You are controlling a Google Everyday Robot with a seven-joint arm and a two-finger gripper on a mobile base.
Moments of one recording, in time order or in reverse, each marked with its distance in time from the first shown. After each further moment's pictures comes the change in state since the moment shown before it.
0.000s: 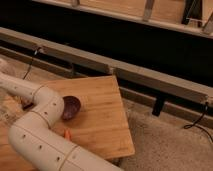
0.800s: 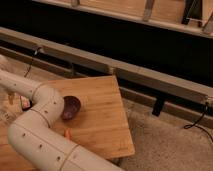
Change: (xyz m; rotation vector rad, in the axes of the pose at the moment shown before) arm 0.001 -0.015 -0.046 -0.001 -0.001 0.071
